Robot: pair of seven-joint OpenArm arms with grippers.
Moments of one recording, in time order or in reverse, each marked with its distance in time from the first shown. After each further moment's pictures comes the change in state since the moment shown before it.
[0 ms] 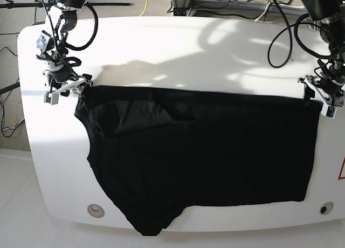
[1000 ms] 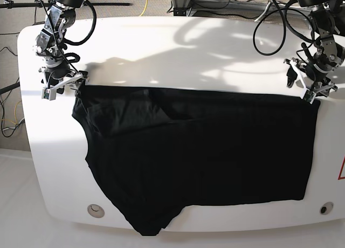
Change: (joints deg) left arm 6.0 3.7 4.9 3.5 15.7 -0.6 -8.9; right arm -0.1 0.5 1.4 -5.0 -6.2 3.1 6.9
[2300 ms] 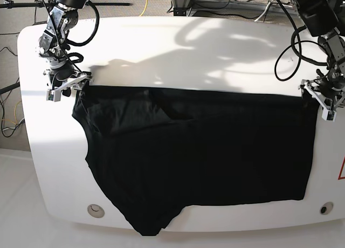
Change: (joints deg) left arm -15.1 -1.9 -7.4 -17.7 -6.5 0.5 5.5; right arm 0.5 -0.8 -0.9 -0.4 0.5 2.8 0.9
